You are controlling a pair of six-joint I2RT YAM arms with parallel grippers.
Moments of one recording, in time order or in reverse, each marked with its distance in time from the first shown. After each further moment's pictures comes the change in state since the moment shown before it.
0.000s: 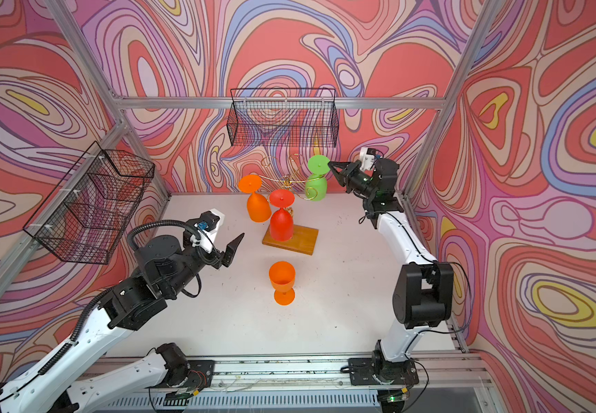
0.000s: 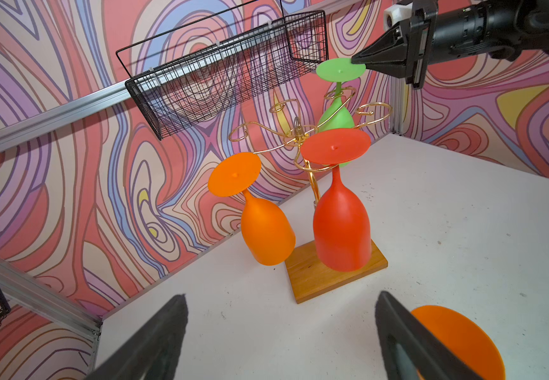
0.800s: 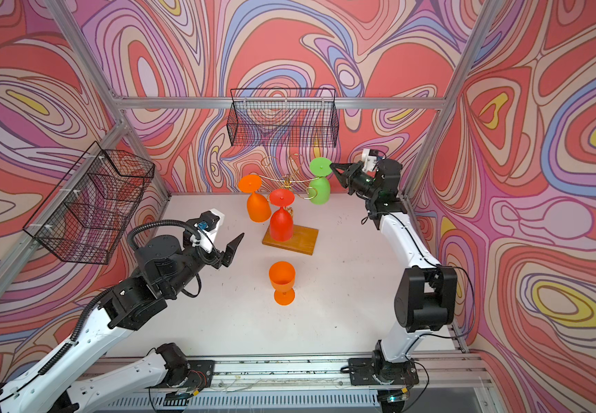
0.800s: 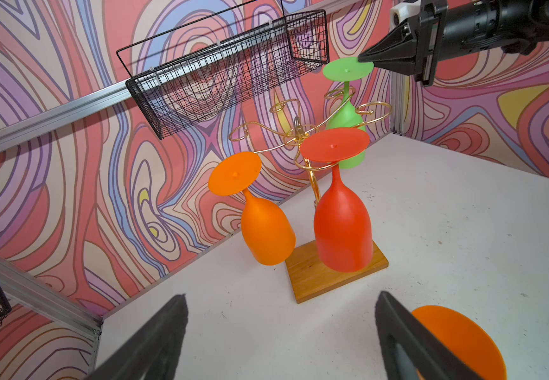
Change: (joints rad) left arm 0.002 0.000 0.000 0.000 0.000 0.000; right arm -0.007 -0.021 -0.010 -0.038 -0.019 0.010
